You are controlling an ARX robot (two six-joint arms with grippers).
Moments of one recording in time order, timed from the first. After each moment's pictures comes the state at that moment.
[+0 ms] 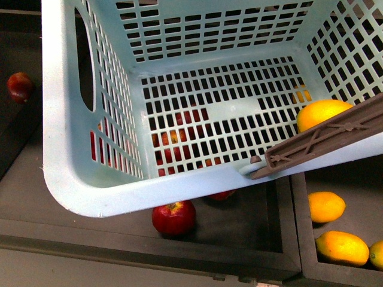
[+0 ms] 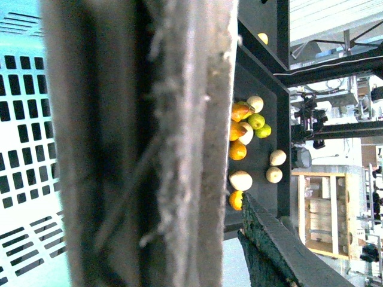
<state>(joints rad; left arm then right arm) -0.71 1.75 1.46 -0.19 0.18 -1.00 -0.08 0.98 0.26 0.71 -0.08 -0.01</state>
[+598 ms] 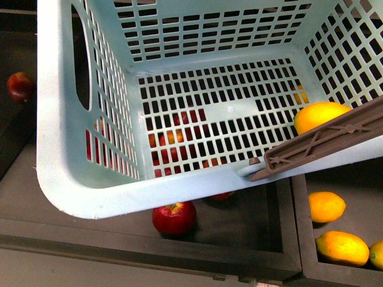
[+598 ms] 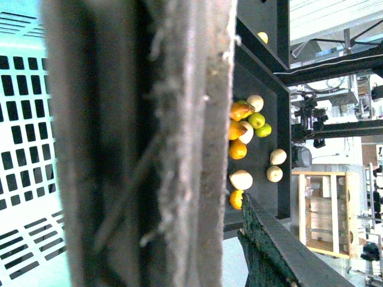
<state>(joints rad) -0.71 1.75 1.46 -0.19 0.18 -0.99 0.00 0.67 0.07 0.58 0.00 -0.01</state>
